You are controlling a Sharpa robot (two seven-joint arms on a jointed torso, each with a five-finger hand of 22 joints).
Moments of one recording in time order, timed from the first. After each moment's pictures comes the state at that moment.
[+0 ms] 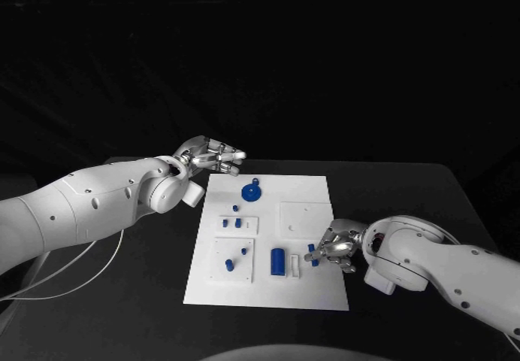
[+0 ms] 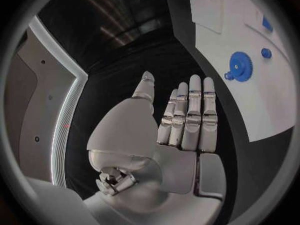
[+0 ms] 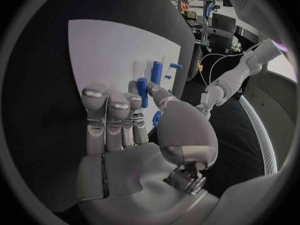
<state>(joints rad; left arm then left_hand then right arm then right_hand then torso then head) 1.25 -0.72 -0.12 1.17 -0.30 -0.13 0.26 1.29 -0.02 -0.09 0.02 0.06 1.03 0.14 0.06 0.06 1.21 0.11 0.06 0.06 1.31 0.08 0.07 0.11 0.04 1.11 0.06 0.09 0.20 0.79 -0.83 0.29 1.67 -1.13 0.06 -0.61 1.08 -0.03 0.36 -0.09 0.28 1.24 0.03 0.06 0.41 1.35 -0.05 0.86 1.15 1.45 -0.11 0.99 1.05 0.05 1.47 -0.13 0.72 1.31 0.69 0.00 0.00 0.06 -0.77</state>
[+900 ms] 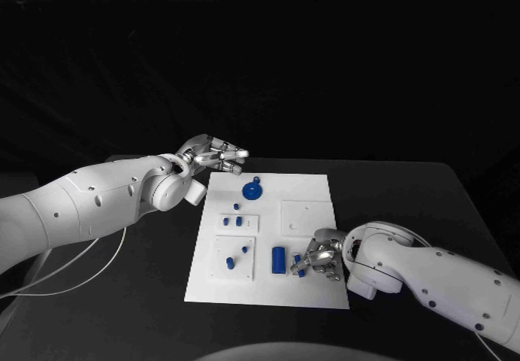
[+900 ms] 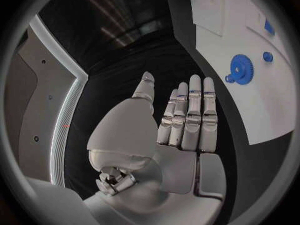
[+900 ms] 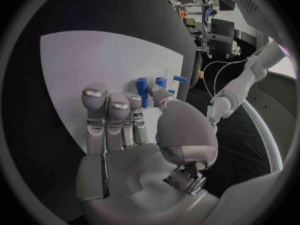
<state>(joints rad) 1.25 -0.72 -0.12 1.17 -0.30 -0.12 0.26 1.28 -0.01 -0.09 0.02 0.06 1.03 0.14 0.06 0.06 1.21 0.11 0.06 0.06 1.31 0.08 0.07 0.11 0.04 1.11 0.06 0.09 0.19 0.79 -0.72 0.24 1.59 -1.14 0.09 -0.64 1.08 -0.03 0.35 -0.10 0.29 1.24 0.03 0.07 0.41 1.35 -0.05 0.86 1.15 1.45 -0.10 0.99 1.05 0.05 1.47 -0.13 0.72 1.31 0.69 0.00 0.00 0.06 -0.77</state>
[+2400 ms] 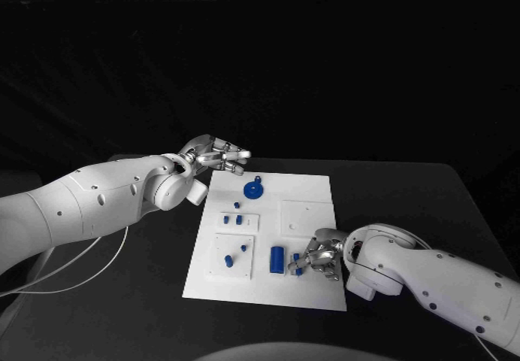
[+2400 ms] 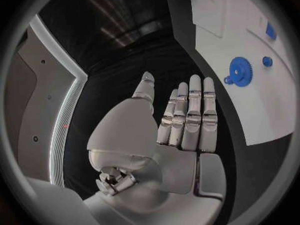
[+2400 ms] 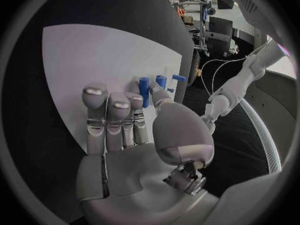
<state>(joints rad) 1.25 -0.72 -0.12 1.17 -0.30 -0.12 0.25 1.28 -0.01 -0.09 0.02 0.06 1.03 0.14 0.06 0.06 1.21 0.11 0.06 0.06 1.31 0.08 0.07 0.11 0.04 1.11 0.06 0.09 0.19 0.79 -0.72 0.24 1.58 -1.13 0.06 -0.59 1.10 -0.01 0.06 -0.08 0.26 1.25 0.02 0.06 0.28 1.35 -0.06 0.86 1.14 1.46 -0.10 0.98 1.05 0.05 1.47 -0.13 0.69 1.31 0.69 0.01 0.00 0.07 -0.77</state>
